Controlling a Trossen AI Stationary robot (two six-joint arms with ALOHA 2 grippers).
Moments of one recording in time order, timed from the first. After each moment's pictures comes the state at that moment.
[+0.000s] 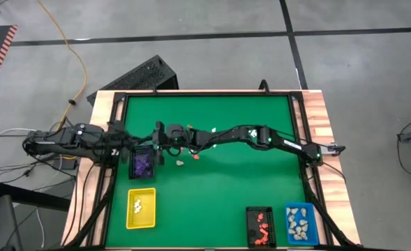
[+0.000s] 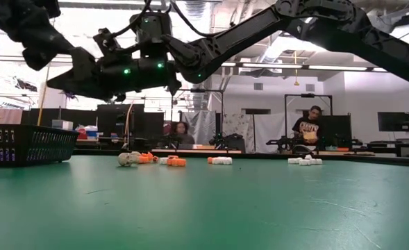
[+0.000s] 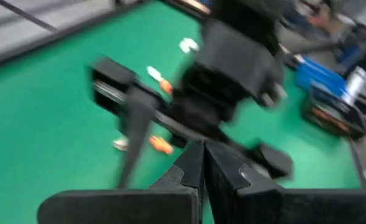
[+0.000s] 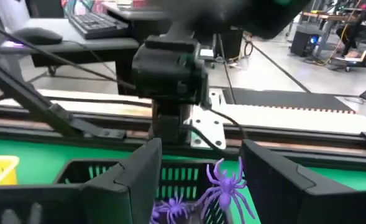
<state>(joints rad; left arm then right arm) -0.09 0.23 0.52 -0.63 -0.28 -0.48 -0.07 2.54 2.11 0.38 -0.13 -0.05</state>
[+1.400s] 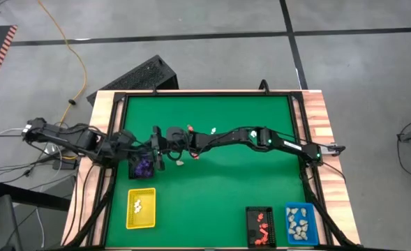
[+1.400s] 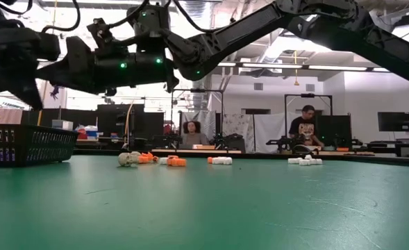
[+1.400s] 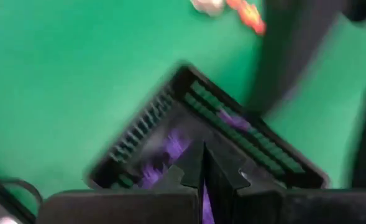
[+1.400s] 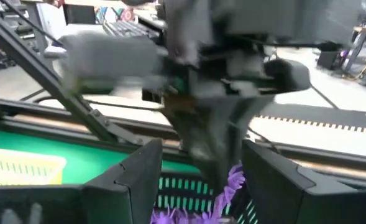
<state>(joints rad) -0.25 0.55 0.52 -0.97 -0.35 -0.96 -0.04 2.54 2.12 0.39 -0.22 -0.08</state>
